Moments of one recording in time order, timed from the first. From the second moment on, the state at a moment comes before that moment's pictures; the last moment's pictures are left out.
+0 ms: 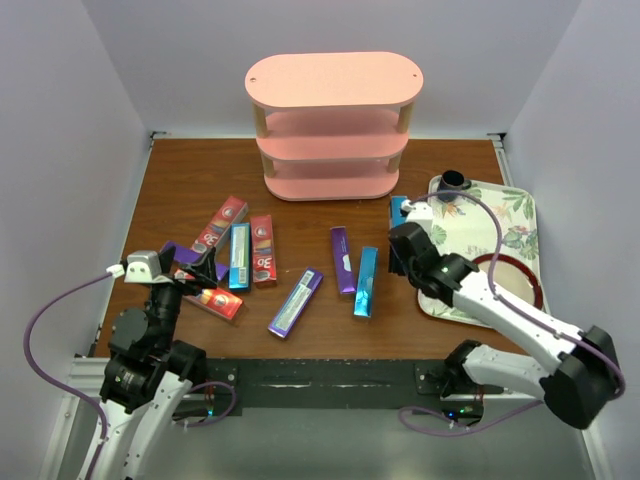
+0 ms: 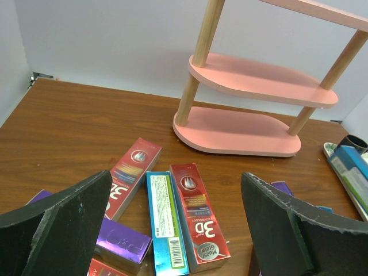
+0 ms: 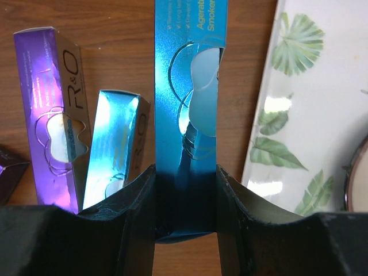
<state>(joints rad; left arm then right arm) -0.36 0.00 0.47 -0.33 -0.27 -0.23 0.70 1.06 0.76 -0.53 0.54 0.51</state>
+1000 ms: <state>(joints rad) -0.36 0.00 0.47 -0.30 -0.26 -0.22 0.40 1.89 1.22 0.01 0.22 0.24</state>
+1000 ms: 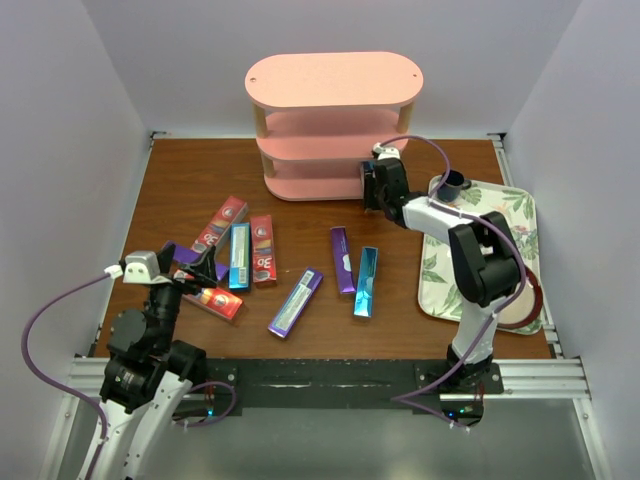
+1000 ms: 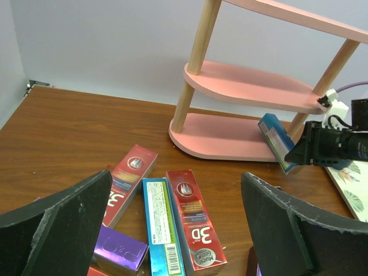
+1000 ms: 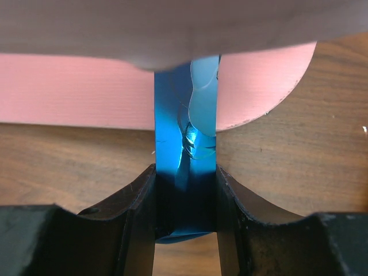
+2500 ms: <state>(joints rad) -0.36 0.00 0.47 -0.29 -0.24 -0.22 0.39 1.70 1.10 0.01 0.08 0.28</state>
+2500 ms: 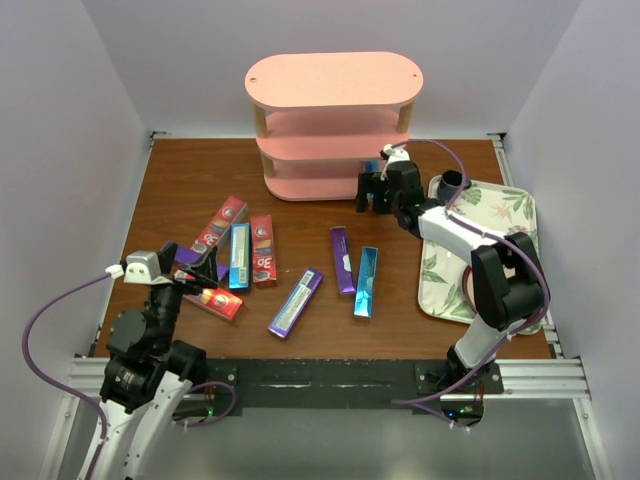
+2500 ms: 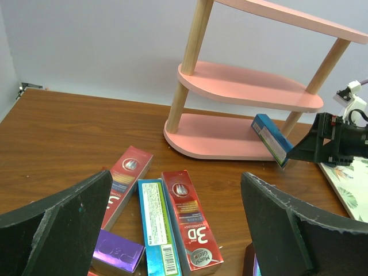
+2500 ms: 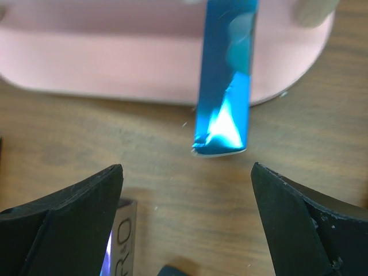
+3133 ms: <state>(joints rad) -0.36 0.00 0.47 -0.29 -0.24 -0.22 0.39 1.83 1.10 0.04 -0.07 0.29</state>
